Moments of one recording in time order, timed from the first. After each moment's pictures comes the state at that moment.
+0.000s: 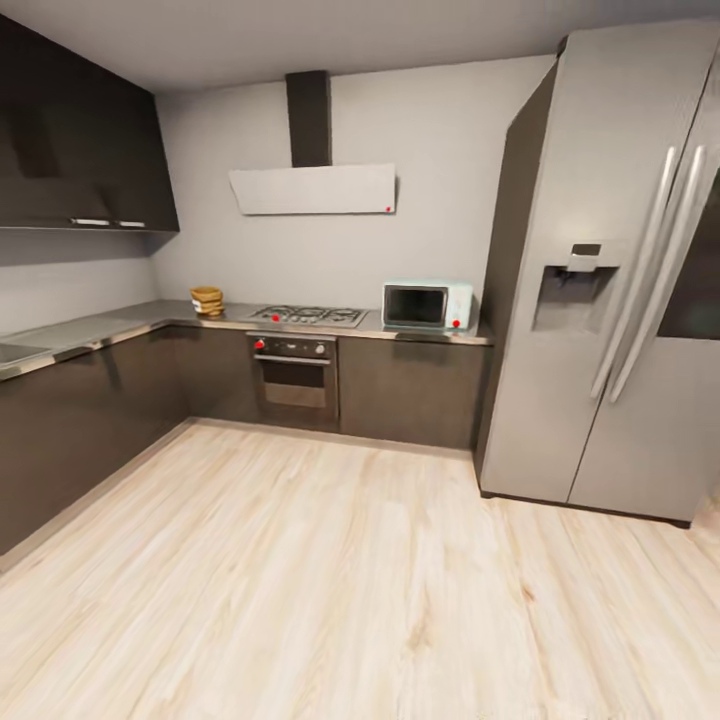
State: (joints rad) left arm 0.00 -0.01 0.01 -0.03 0.03 -0.02 0.00; right arm 0.00 -0.01 -0.01 -0.01 -0.06 -0.13 -0.01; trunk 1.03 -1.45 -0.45
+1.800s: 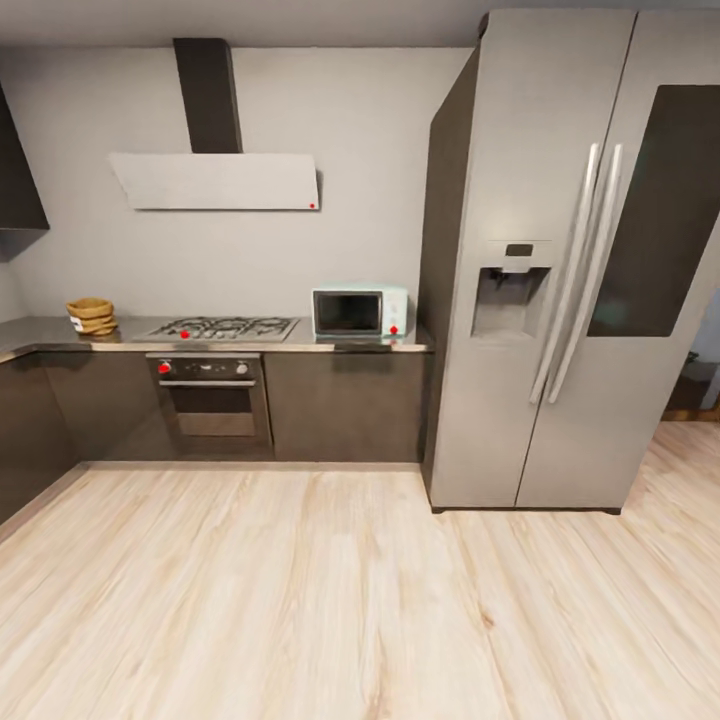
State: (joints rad) left arm 0.00 -0.01 0.01 -0.03 0.04 -0.01 0.00; right arm 0.00 -0.01 0.00 -0.01 -0.05 -0.12 -0.01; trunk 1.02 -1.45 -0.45
